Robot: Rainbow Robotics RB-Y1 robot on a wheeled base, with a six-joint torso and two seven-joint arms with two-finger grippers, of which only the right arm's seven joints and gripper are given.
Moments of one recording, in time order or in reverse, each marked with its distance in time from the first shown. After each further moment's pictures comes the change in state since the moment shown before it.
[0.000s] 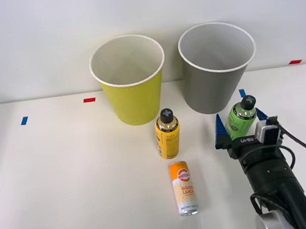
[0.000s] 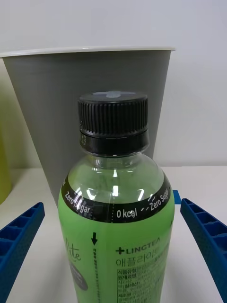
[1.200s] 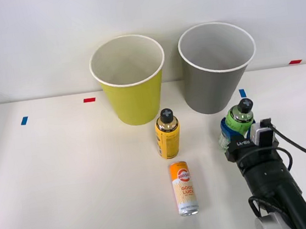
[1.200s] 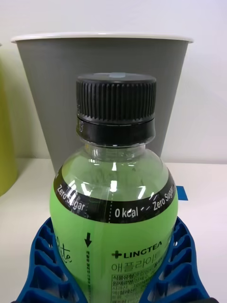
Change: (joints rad) arm 0.014 -0.023 0.029 -0.010 0.022 0.010 0.007
